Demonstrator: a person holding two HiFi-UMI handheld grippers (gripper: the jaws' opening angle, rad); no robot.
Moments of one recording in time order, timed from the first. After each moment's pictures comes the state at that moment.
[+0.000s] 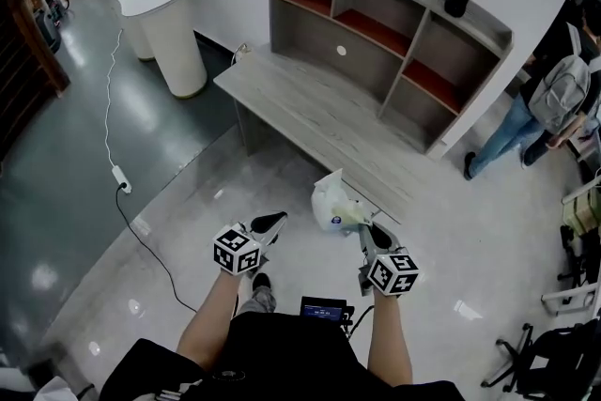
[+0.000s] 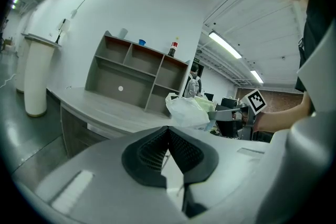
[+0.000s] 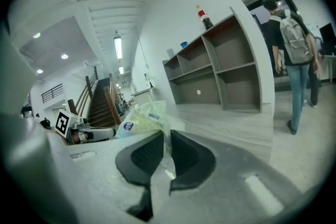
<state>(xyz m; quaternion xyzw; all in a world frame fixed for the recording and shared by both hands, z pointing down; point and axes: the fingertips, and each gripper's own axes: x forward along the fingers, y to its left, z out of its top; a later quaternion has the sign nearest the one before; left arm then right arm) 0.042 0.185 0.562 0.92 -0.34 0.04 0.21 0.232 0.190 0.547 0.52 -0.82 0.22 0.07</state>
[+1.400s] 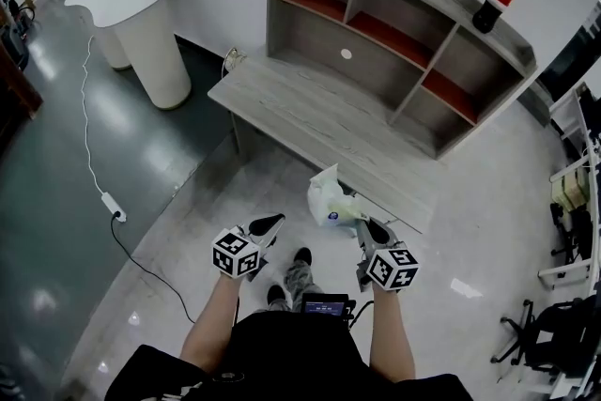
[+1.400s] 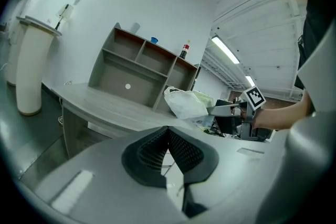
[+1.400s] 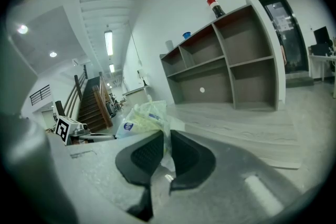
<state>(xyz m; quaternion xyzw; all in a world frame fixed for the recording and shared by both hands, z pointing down) -0.063 0.085 0.587 0.93 -0.29 0.04 0.24 0.122 0.096 0.553 0.56 -0.79 0.24 0.07</state>
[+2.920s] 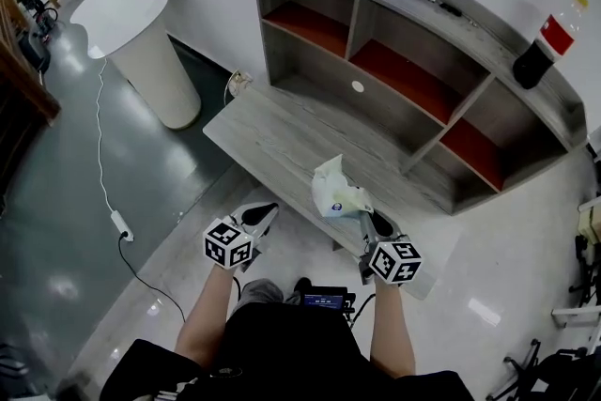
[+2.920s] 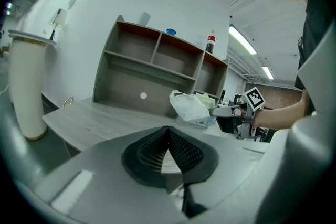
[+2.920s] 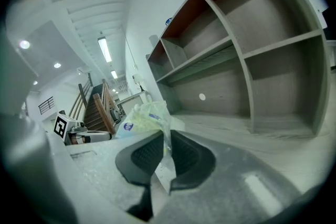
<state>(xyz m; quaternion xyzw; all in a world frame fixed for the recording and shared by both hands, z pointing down) -0.026 -0.135 0.575 0.91 -0.35 0.08 0.21 0.185 -0.138 0.568 0.52 -0.82 0.26 0.05</state>
